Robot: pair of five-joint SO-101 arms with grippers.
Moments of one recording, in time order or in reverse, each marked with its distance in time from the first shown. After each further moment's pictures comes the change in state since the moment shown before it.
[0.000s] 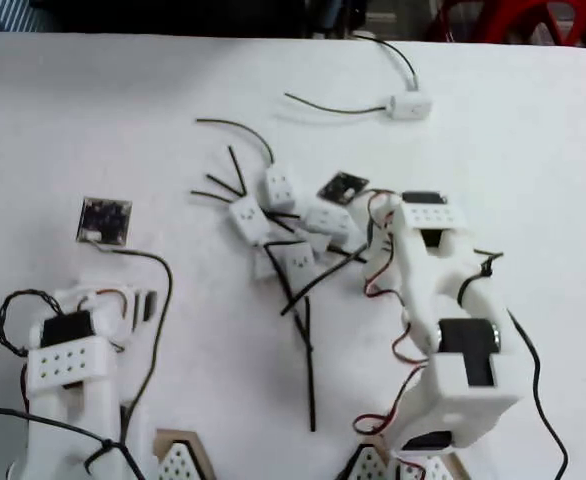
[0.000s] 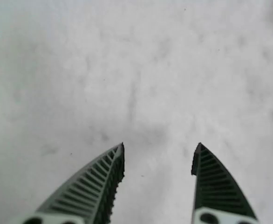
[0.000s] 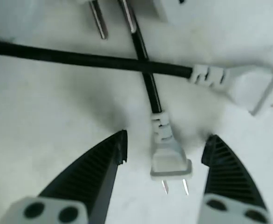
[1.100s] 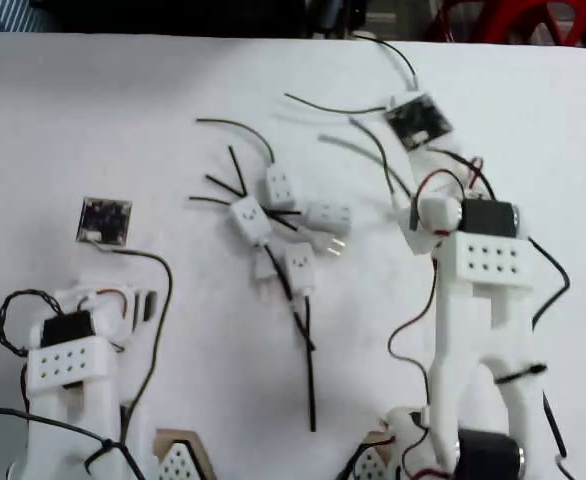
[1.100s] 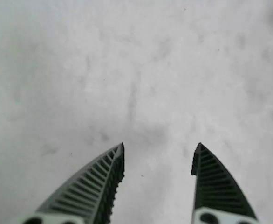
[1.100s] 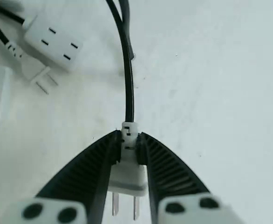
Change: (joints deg) left arm 0.0 0.0 0.0 0.0 0.0; right arm 4.8 -34.6 -1.8 4.9 -20.5
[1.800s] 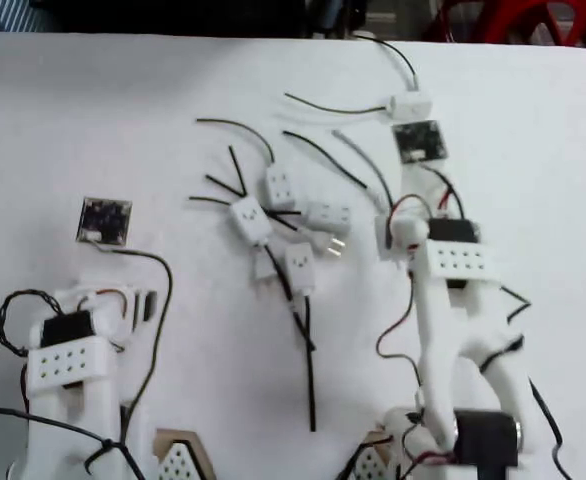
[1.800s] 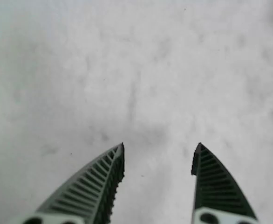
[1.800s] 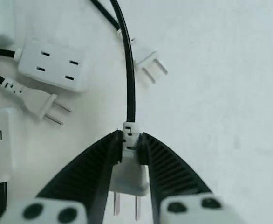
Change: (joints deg) left arm 0.0 0.0 0.0 0.0 0.0; right arm -4.5 8.5 14.7 -18.1 -17.7
